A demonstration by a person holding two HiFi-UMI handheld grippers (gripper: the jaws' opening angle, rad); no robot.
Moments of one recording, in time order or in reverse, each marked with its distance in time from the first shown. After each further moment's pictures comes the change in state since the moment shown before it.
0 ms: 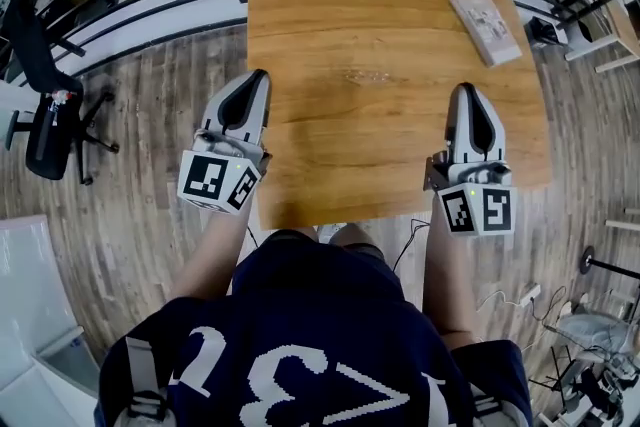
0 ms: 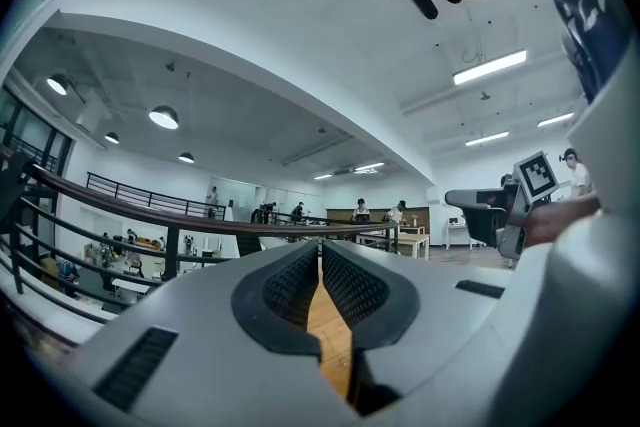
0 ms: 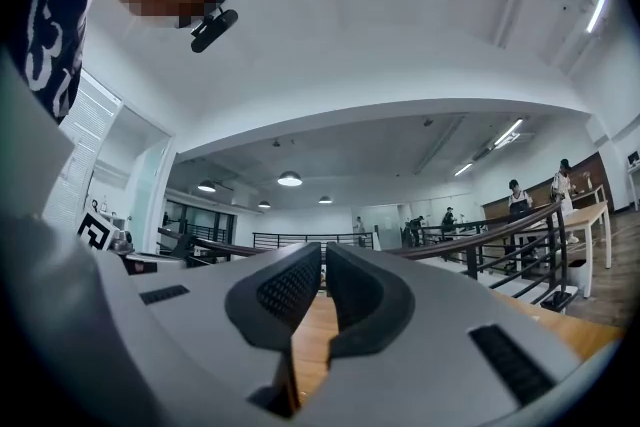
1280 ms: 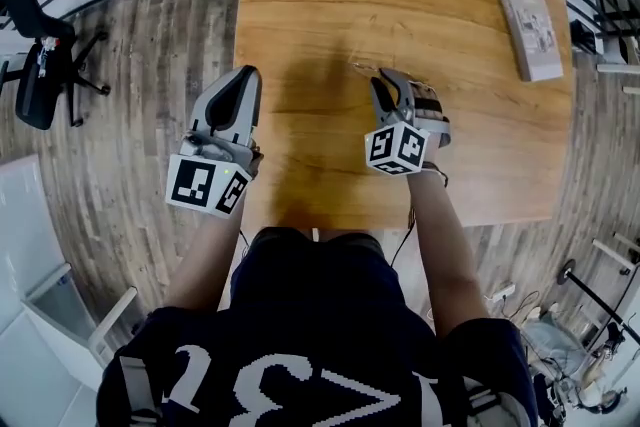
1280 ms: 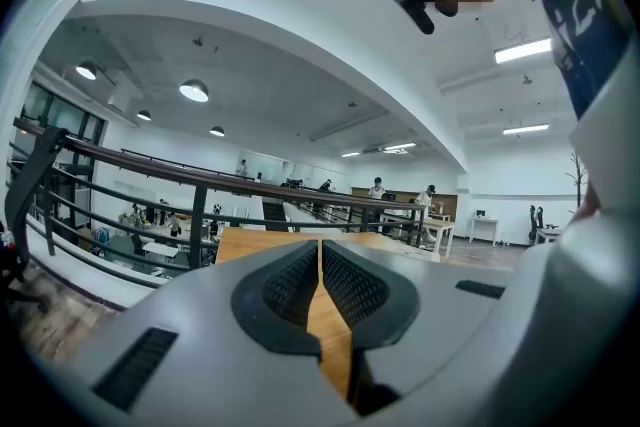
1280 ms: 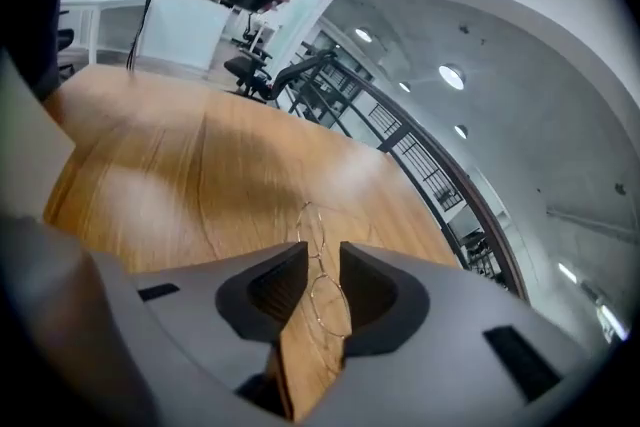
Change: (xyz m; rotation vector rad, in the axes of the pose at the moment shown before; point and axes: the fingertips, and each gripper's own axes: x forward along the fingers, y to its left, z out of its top) left arm 0.042 0.033 -0.093 -0.102 0.152 0.156; right arm 0.090 0.024 -0.344 -0.932 0.710 0.526
